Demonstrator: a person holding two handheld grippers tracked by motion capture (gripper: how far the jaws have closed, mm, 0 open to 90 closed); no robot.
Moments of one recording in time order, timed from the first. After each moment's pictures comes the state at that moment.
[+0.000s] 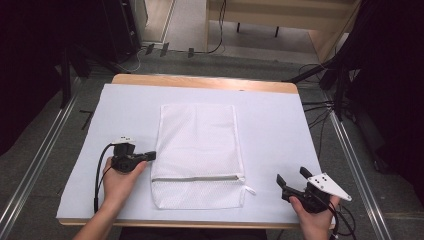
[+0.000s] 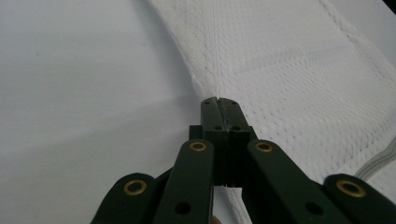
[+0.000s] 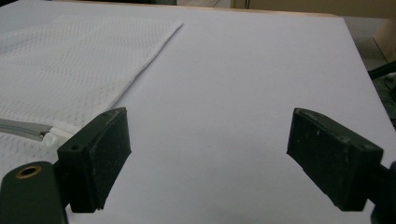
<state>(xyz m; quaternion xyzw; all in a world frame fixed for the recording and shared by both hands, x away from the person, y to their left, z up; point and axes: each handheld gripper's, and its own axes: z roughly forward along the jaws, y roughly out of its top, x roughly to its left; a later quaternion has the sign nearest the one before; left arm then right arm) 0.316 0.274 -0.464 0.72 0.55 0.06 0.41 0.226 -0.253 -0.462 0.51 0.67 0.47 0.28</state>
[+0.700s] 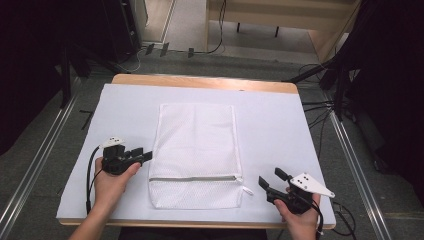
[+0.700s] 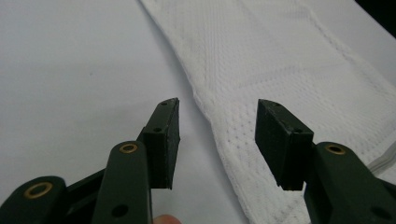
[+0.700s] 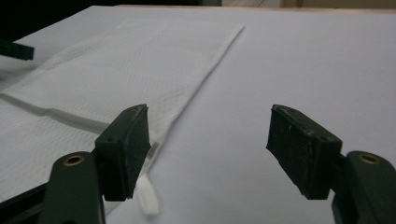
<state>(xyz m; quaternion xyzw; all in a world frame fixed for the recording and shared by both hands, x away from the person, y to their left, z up) 0.303 0.289 -0.455 0.71 0.54 0.10 0.44 0.225 -0.212 -0.459 0.47 0.70 0.51 0.20</state>
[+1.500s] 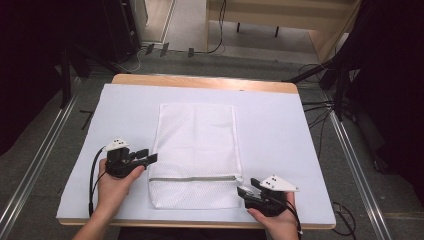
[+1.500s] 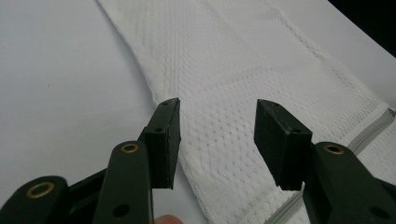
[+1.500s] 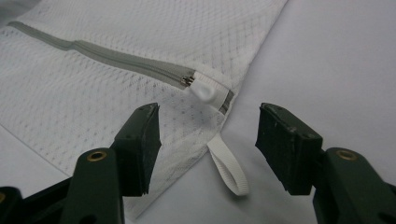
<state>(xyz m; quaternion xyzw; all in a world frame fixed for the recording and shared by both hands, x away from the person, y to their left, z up) 0.294 0.273 -0.448 0.72 0.51 0.10 0.46 0.226 -0.159 -0.482 0.46 0.76 0.44 0.14</state>
